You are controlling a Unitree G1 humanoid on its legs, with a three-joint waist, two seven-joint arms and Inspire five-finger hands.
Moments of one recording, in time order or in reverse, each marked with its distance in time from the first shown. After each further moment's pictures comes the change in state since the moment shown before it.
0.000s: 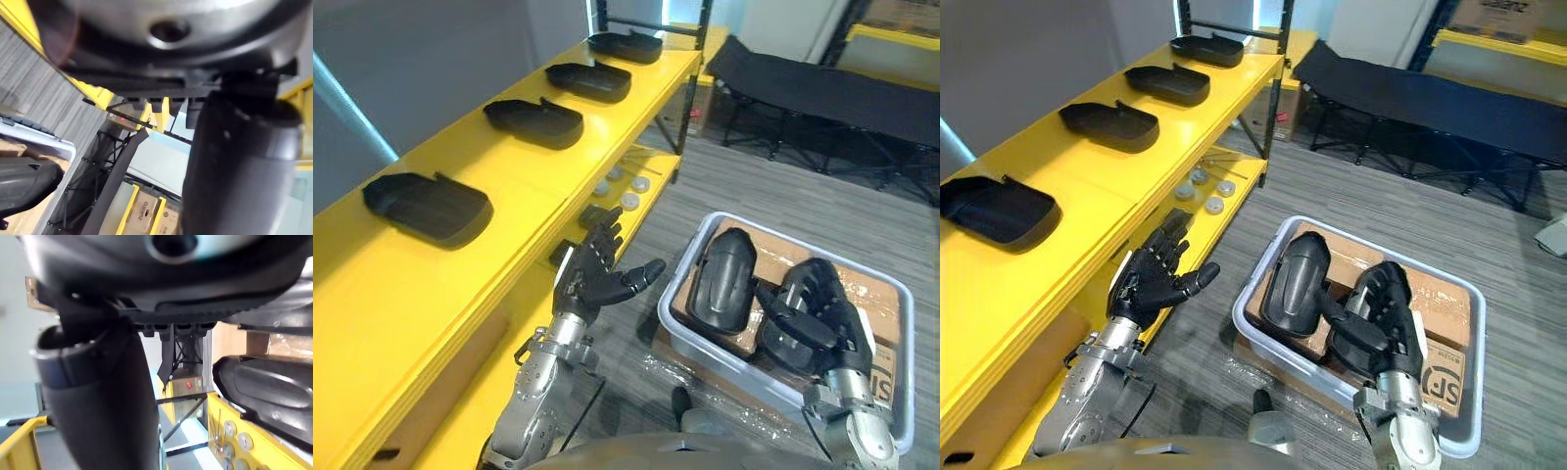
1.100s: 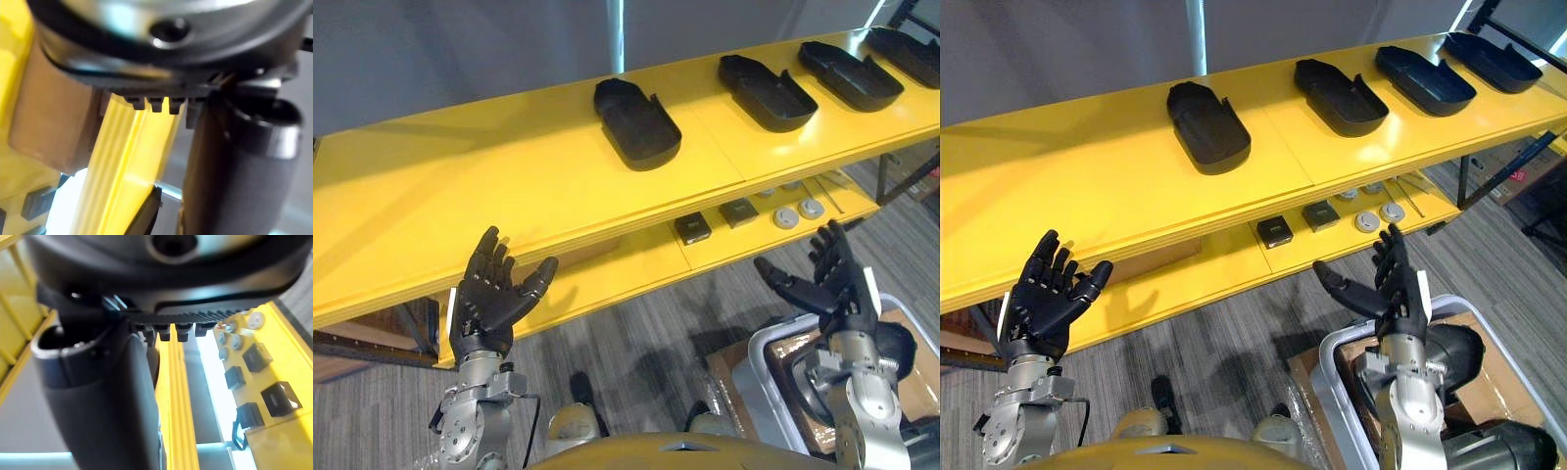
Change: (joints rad) left arm 0.263 -0.104 0.341 -0.103 -0.043 -0.109 0.015; right arm -0.094 0.080 -0.119 -0.039 -0.120 0.069 0.030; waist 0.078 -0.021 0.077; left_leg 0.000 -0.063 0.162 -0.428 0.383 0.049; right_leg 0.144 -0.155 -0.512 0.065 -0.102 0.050
